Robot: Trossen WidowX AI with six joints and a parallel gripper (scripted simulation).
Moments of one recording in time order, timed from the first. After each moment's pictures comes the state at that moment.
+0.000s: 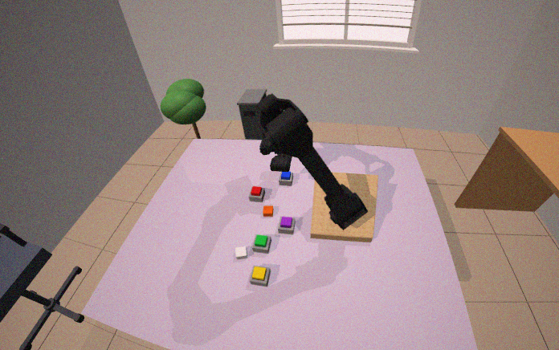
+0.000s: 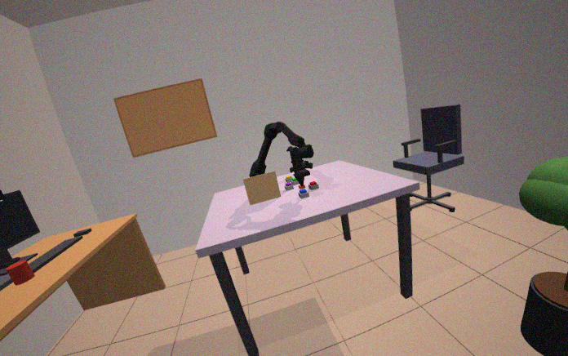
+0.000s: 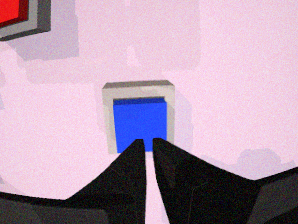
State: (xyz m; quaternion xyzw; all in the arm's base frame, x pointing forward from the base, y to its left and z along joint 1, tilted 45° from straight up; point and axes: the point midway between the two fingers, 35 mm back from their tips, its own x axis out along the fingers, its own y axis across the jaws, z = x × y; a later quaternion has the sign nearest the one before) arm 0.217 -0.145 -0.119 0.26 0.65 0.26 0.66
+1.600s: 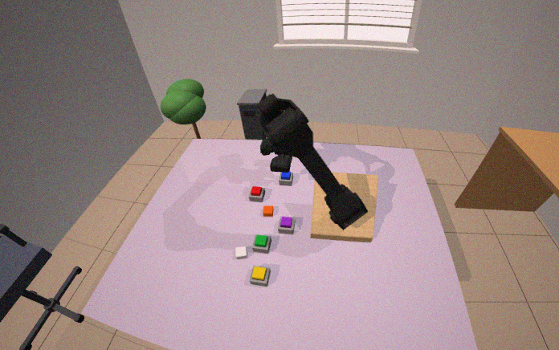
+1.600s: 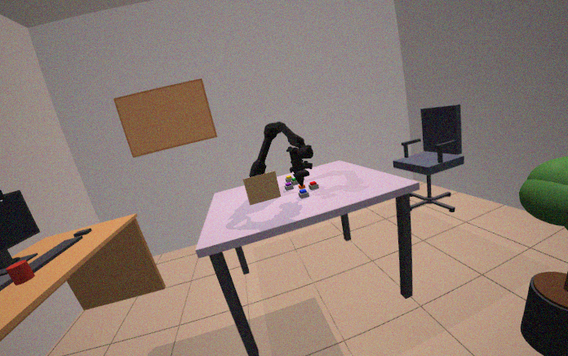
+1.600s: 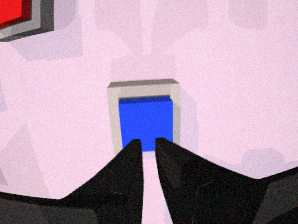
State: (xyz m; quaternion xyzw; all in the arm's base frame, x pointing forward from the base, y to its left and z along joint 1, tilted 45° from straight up) arm 0.215 -0.141 -0.118 0.27 0.65 0.26 0.66
